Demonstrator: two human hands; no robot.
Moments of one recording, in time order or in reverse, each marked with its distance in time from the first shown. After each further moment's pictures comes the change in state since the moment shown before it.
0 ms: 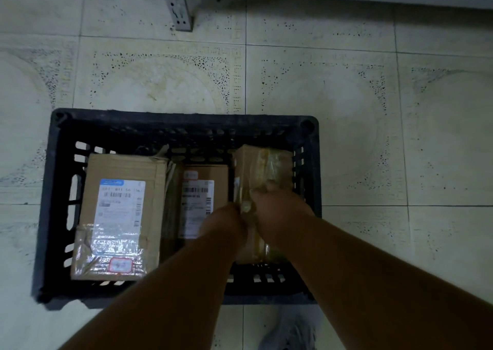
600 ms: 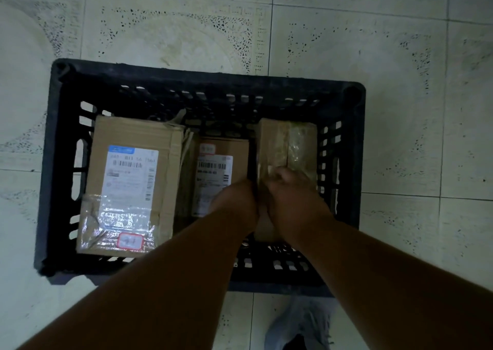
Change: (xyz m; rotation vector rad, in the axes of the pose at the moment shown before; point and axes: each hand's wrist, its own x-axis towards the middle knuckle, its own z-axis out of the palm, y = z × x) left_hand 0.021 -0.024 0.010 -0.072 0.036 0.038; right_hand 0.028 -0.002 0.057 0.053 0.267 -0.081
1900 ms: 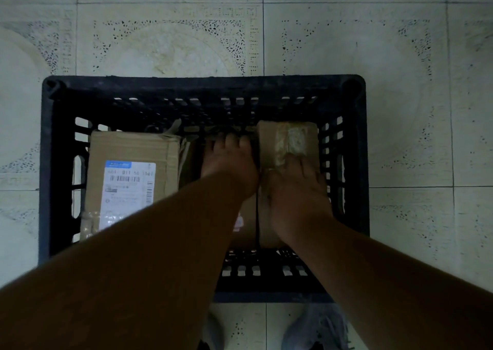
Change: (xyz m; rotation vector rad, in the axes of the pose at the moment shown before) left_hand 0.049 0.005 -0.039 0.501 0.204 0.095; right_hand 0.010 -0.012 0.001 -0.052 0.039 0.150
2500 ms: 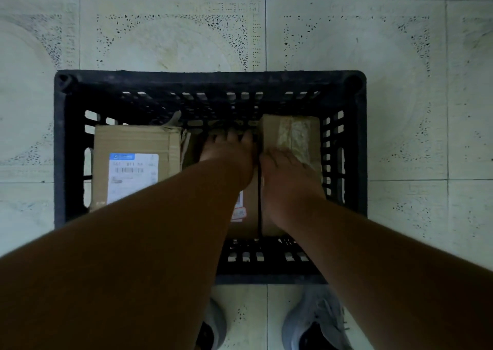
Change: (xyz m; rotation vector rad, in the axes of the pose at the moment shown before) left_hand -0.003 -0.012 -0.010 0.093 -0.134 0.070; right_hand -0.005 -0.020 -0.025 0.059 -0.067 -0.083
